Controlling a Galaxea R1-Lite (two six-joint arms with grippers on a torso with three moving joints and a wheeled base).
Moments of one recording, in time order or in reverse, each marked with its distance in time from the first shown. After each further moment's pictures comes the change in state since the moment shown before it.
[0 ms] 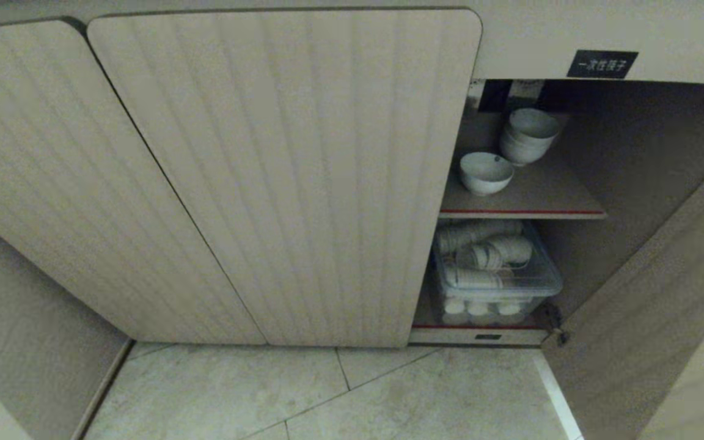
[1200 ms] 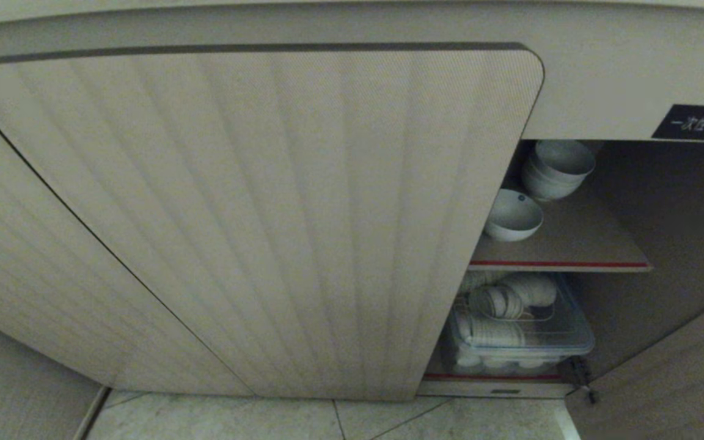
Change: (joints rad) left arm 0.000 0.000 0.000 0.000 0.000 0.001; right arm 0.000 0.000 0.000 0.000 0.000 0.000
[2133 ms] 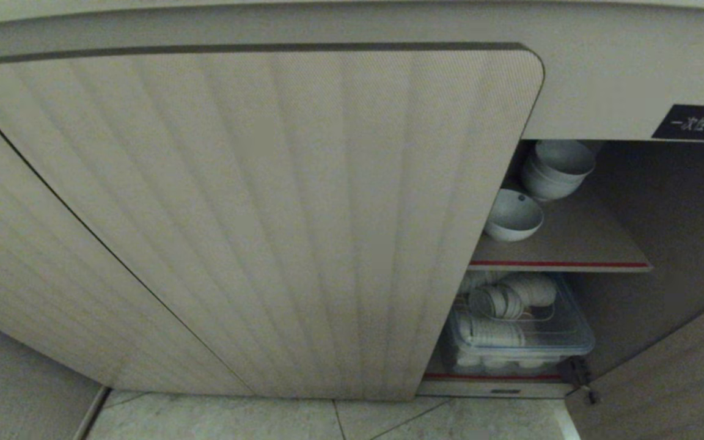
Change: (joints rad) left arm 0.000 0.000 0.000 0.000 0.000 0.000; right arm -0.001 0.000 0.000 0.002 0.002 -0.044
